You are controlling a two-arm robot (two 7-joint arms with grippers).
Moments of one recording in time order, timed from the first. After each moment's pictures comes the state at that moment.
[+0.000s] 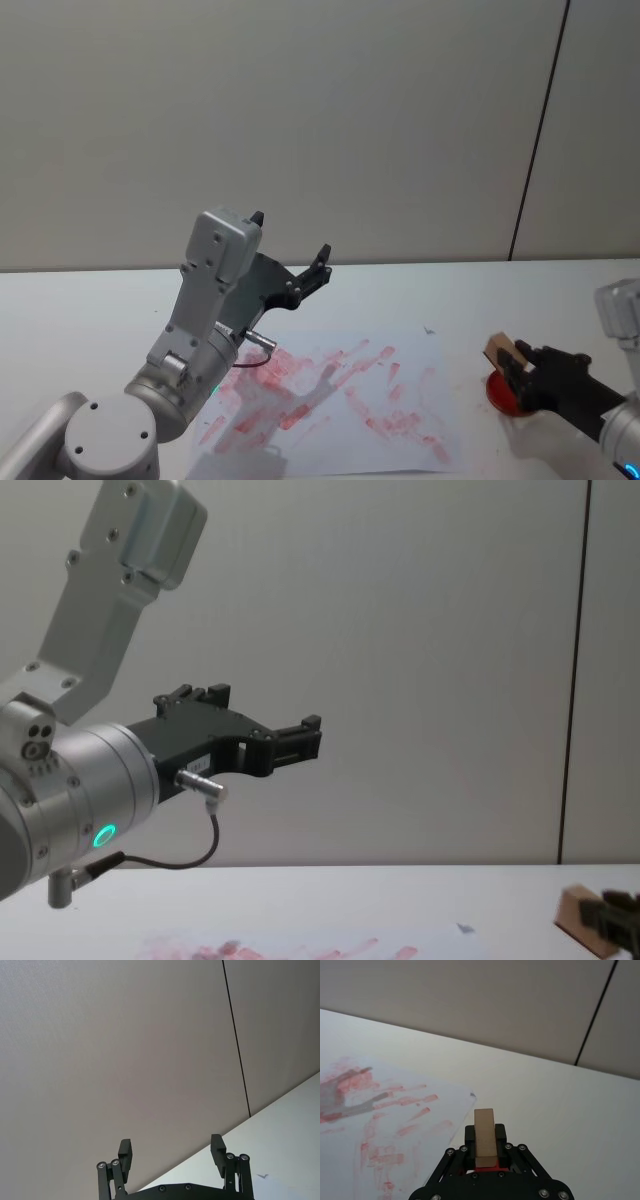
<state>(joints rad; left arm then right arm) -0.24 0.38 0.45 -1.63 -0.20 0.01 -0.01 0.02 0.37 -0.21 -1.61 0.29 0.25 0.26</state>
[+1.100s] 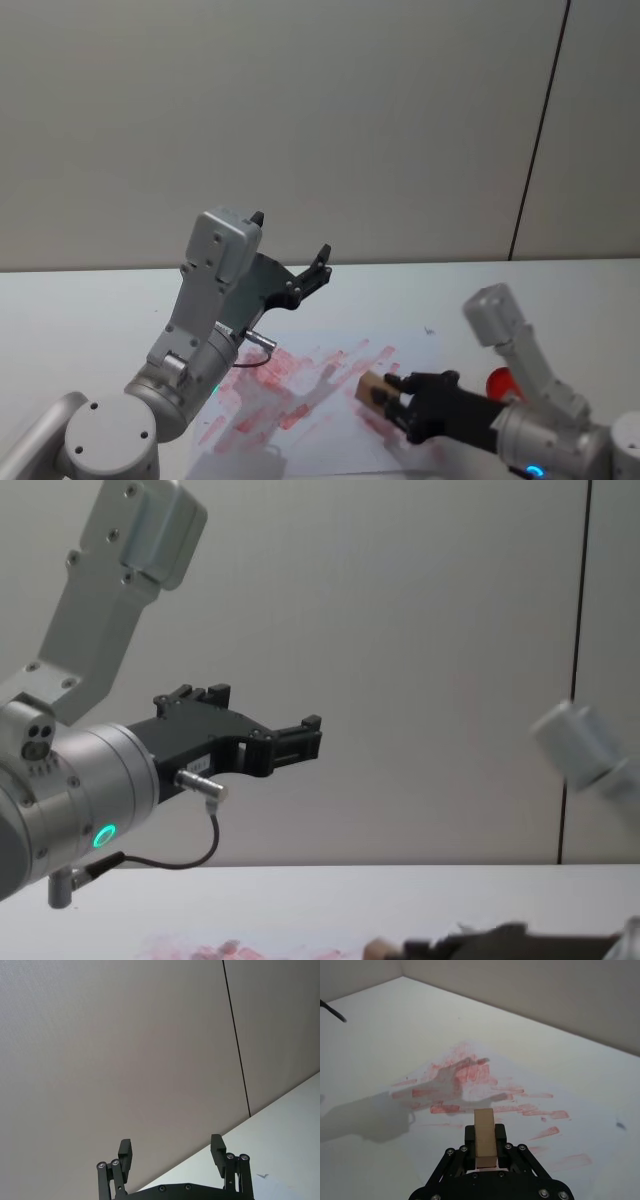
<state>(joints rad) -0.24 0.38 0.45 -1.63 -0.20 0.01 -0.01 0.18 0.25 -0.33 -1.45 0.18 0.28 0.62</state>
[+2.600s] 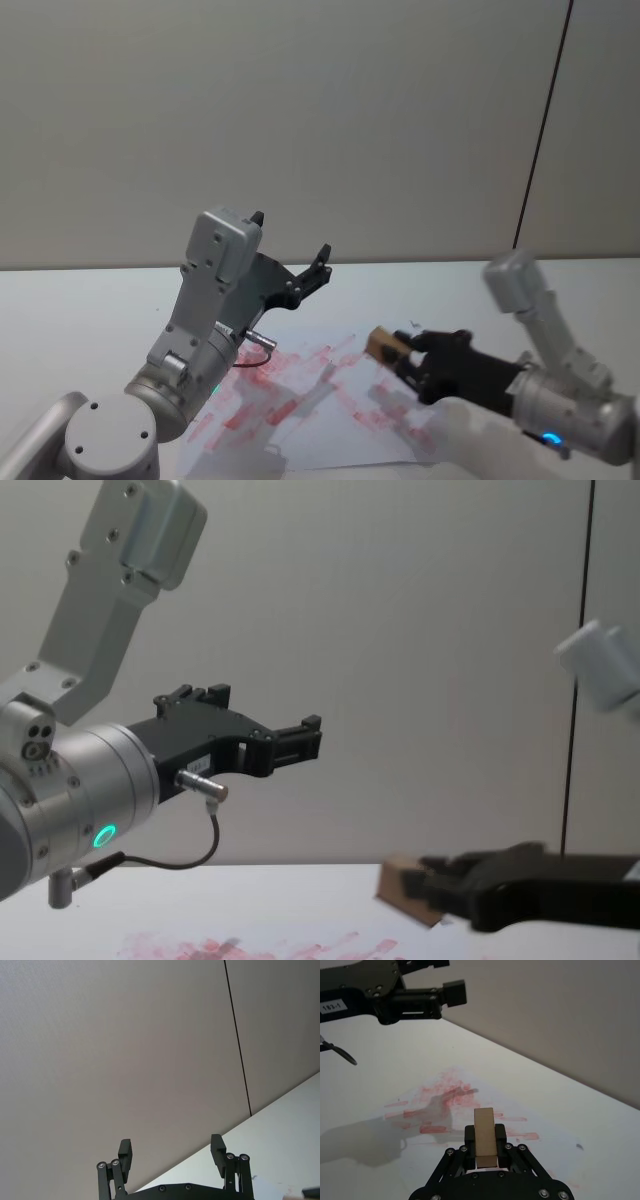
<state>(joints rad) -0.24 0.38 0.45 -1.63 -0.20 0.01 -0.01 0.20 0.28 -0.32 -1.51 0.20 0.25 0.60</state>
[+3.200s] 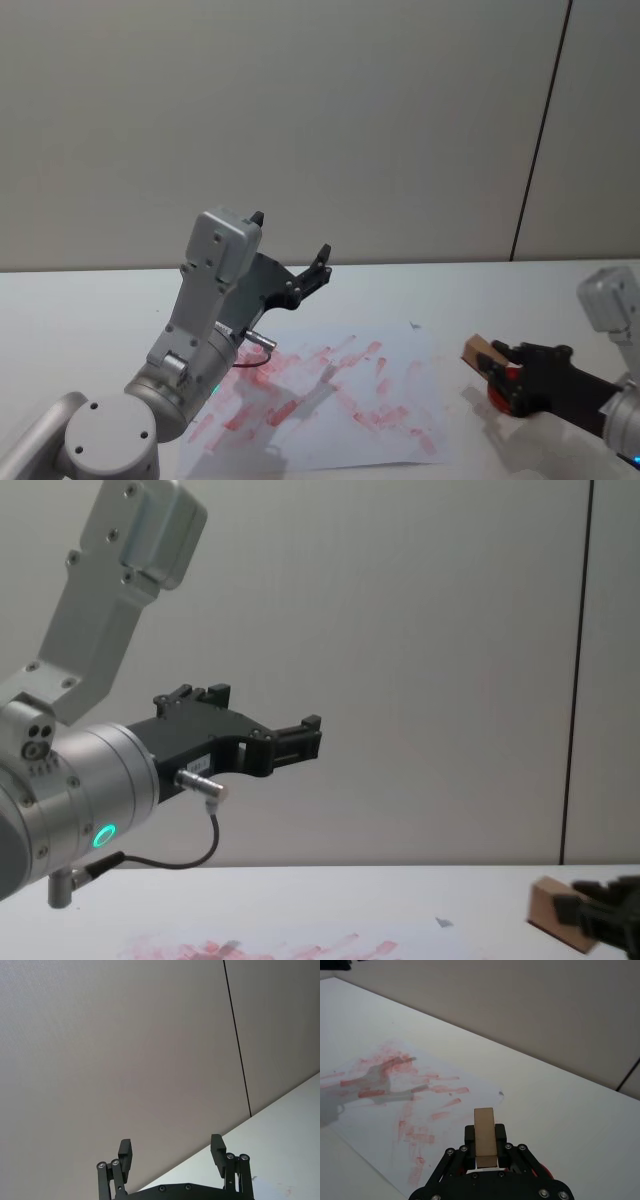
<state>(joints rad) -0.24 0.38 0.45 -1.63 -0.20 0.01 -0.01 0.06 0.44 -0.23 -1.63 0.25 0.27 0.46</state>
